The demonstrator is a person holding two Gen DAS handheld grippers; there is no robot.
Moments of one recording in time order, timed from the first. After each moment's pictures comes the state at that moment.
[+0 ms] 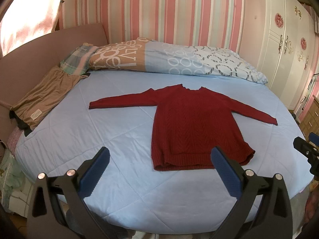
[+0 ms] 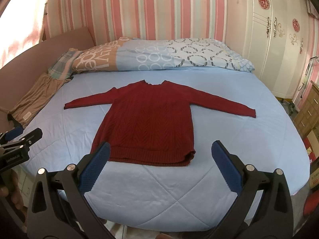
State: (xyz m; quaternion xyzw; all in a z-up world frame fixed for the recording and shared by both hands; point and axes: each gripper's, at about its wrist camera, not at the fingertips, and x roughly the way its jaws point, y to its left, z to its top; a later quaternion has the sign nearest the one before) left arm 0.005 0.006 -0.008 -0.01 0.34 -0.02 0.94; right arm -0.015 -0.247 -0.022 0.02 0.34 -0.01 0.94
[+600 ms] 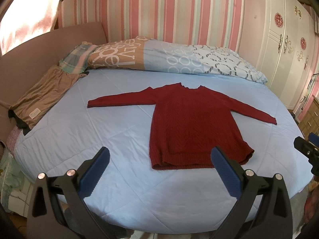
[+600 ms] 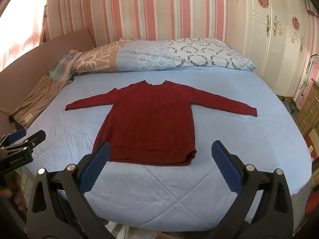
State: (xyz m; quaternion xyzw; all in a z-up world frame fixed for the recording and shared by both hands) left arm 0.006 0.006 -0.010 -0.01 0.35 -0.03 0.94; right arm -0.017 -0.247 -0.023 0.03 0.34 -0.01 0.94
